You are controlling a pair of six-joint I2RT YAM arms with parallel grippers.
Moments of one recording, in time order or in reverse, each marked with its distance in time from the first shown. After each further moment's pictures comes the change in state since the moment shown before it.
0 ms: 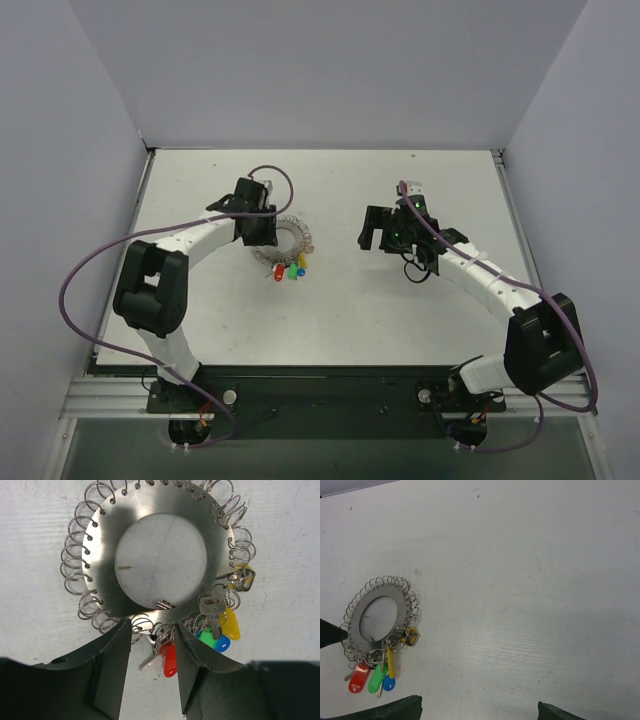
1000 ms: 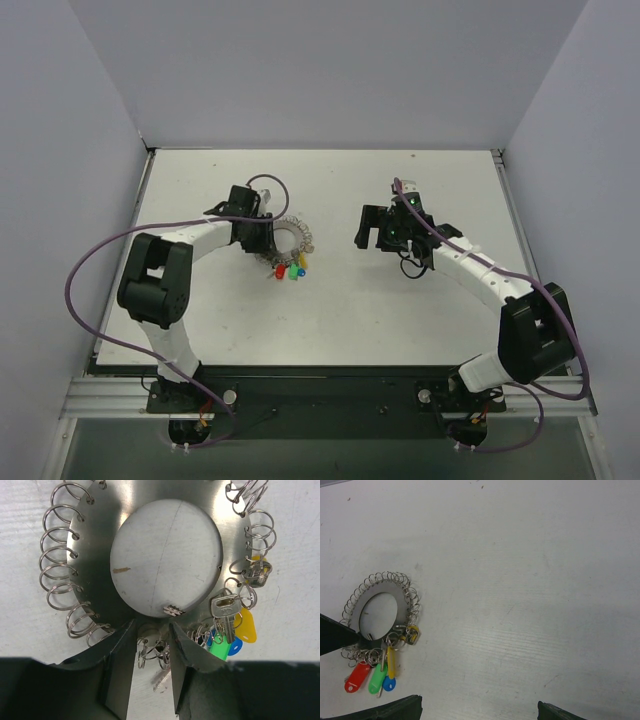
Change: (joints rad) left arm 0.052 0.069 -0.063 0.092 0.135 0.037; right arm 0.000 0.062 0.034 0.000 -0.025 -0.008
